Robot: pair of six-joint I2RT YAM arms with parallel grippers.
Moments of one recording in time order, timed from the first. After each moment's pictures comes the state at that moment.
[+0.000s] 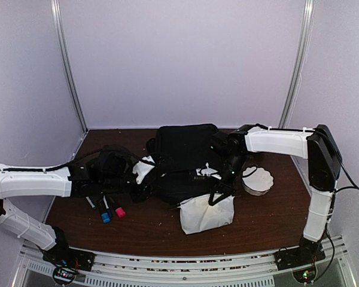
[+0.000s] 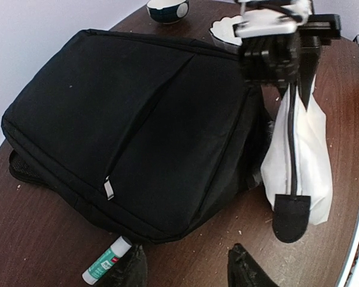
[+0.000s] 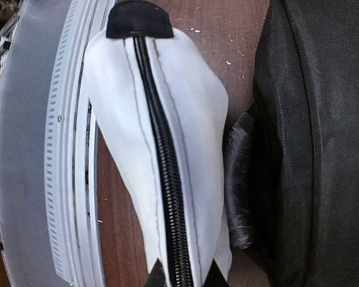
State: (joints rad) left arm -0.94 1.29 0.80 -0.12 0.02 0.15; right arm 0.70 1.92 1.49 -1.11 -0.63 -0.82
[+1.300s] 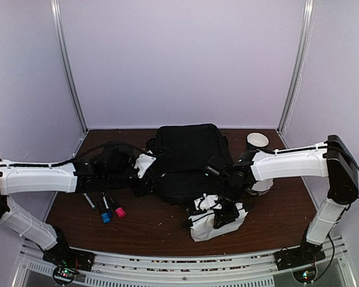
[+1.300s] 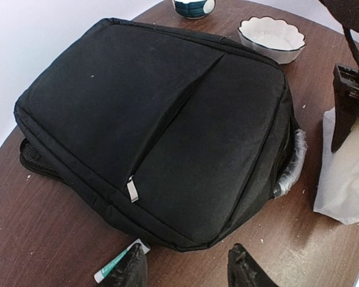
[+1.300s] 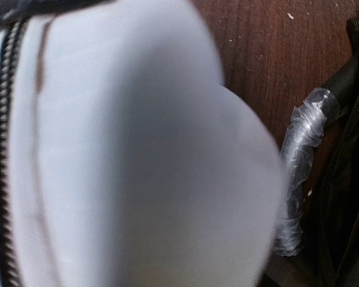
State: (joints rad) left arm -0.89 1.35 0.83 -0.10 -0.02 0.12; right arm 0.94 1.73 1.15 -0.84 -0.30 -0.72
